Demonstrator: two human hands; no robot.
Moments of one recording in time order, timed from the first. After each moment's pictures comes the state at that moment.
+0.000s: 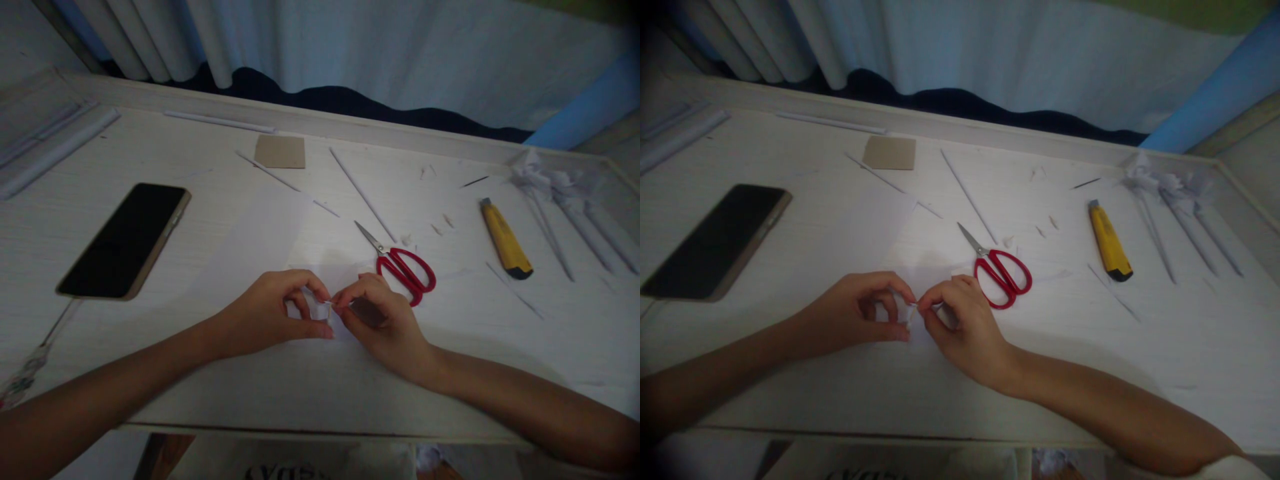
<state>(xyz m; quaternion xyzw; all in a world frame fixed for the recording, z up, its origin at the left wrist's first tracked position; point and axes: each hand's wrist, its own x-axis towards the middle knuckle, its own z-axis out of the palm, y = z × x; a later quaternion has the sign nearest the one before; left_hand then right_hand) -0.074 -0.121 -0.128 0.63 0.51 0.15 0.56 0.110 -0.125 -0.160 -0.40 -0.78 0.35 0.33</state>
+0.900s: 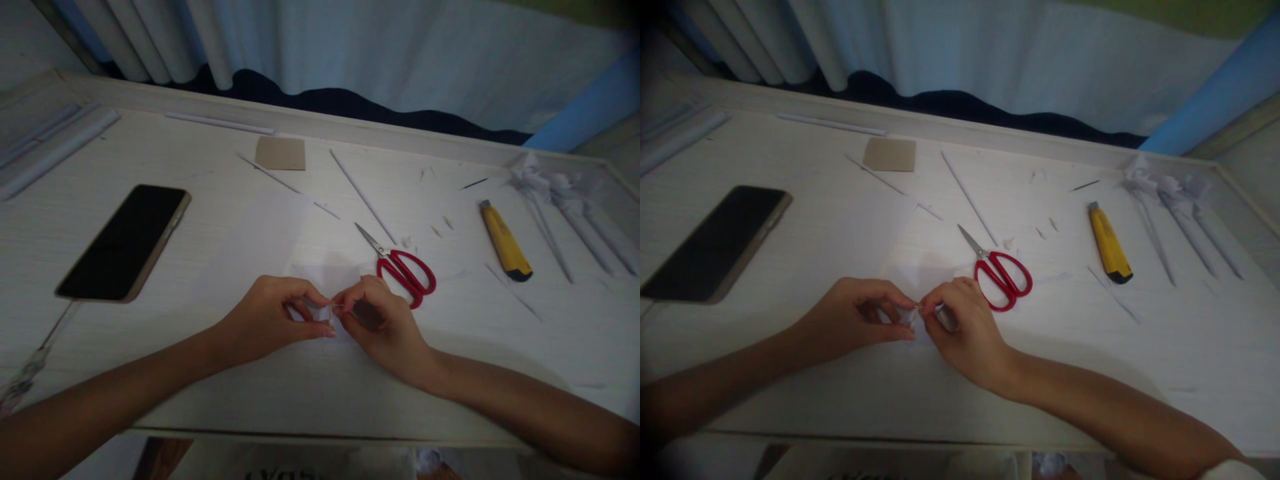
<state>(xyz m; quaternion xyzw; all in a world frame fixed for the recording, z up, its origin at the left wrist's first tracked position) -0.073 -0.126 -0.135 0.64 0.53 0.20 0.52 0.109 -0.125 -0.160 -0.41 -0.77 0.35 0.33</state>
